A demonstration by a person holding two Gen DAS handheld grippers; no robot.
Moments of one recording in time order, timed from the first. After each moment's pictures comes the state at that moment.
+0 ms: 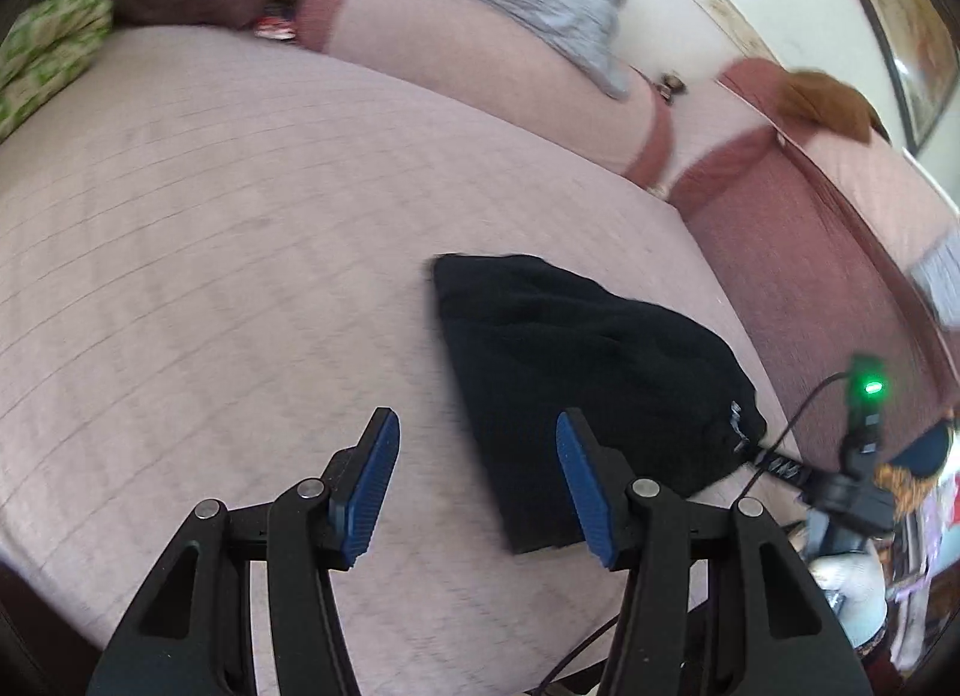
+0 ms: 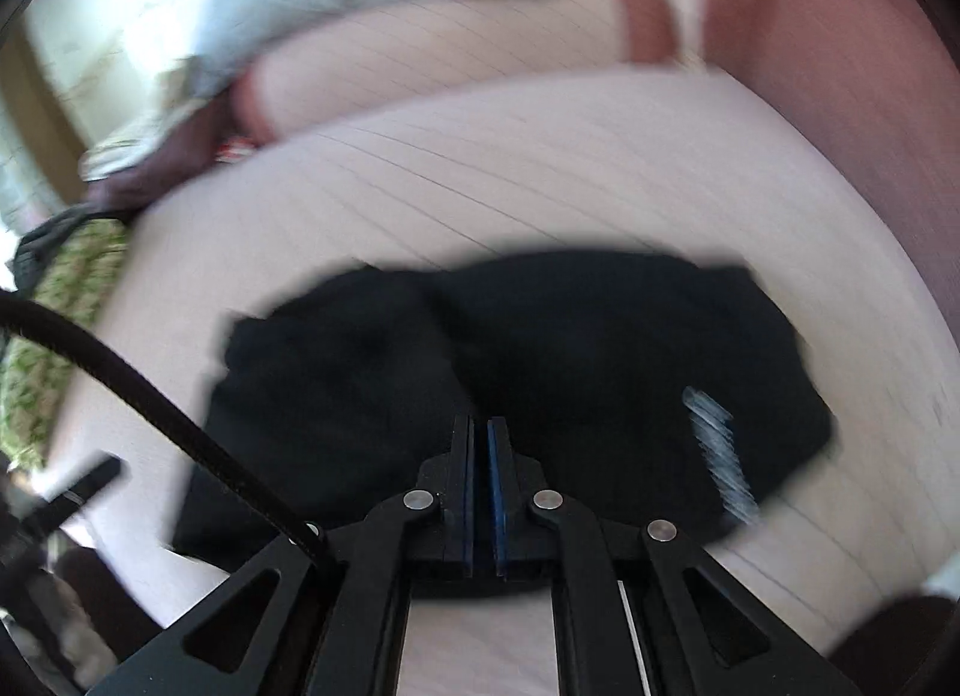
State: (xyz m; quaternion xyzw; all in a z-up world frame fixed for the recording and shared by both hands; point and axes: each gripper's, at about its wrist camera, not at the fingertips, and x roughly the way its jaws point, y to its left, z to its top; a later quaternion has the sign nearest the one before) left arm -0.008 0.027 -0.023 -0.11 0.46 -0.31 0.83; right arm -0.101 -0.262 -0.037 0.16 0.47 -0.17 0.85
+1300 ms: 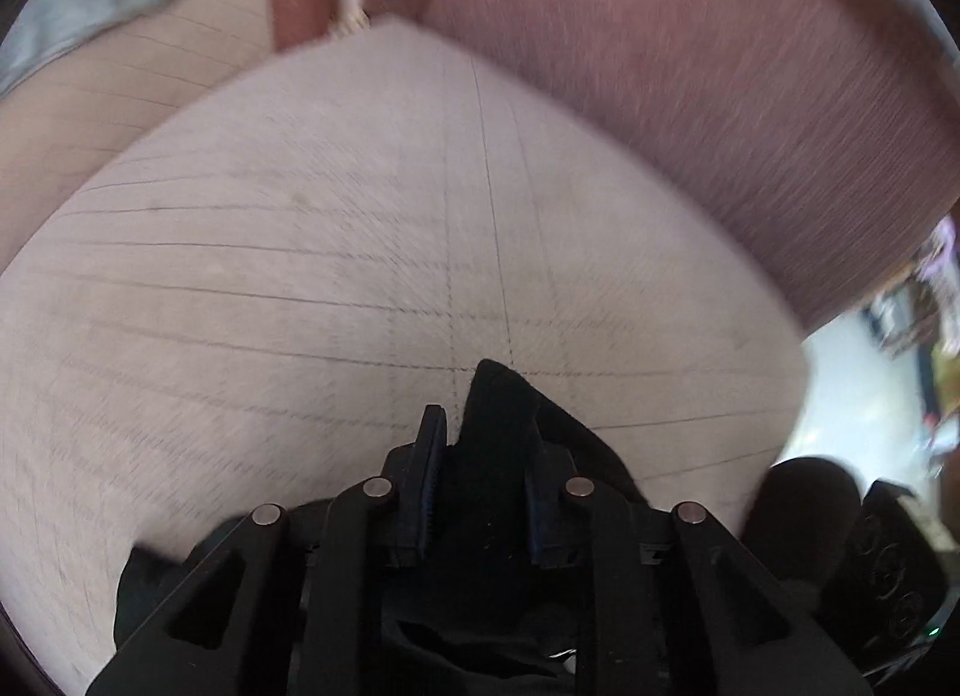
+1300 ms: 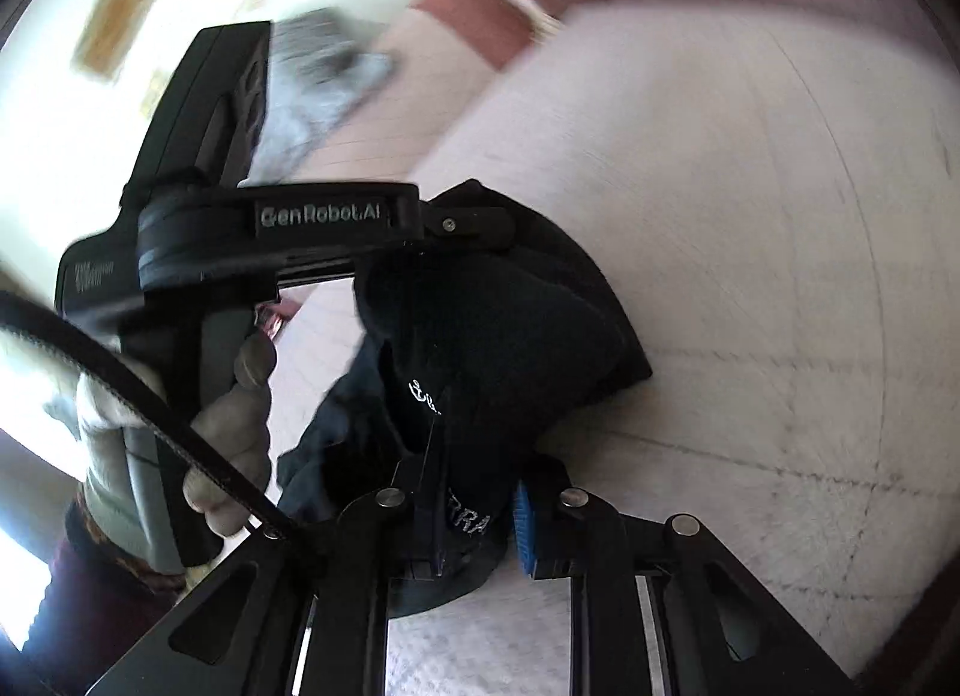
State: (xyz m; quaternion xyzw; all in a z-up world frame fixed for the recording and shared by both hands) left arm 0.033 -0.311 0.019 0.19 0.49 -0.51 0.68; right arm -0.164 -0.325 -0.032 0.38 0.29 -0.09 0.87
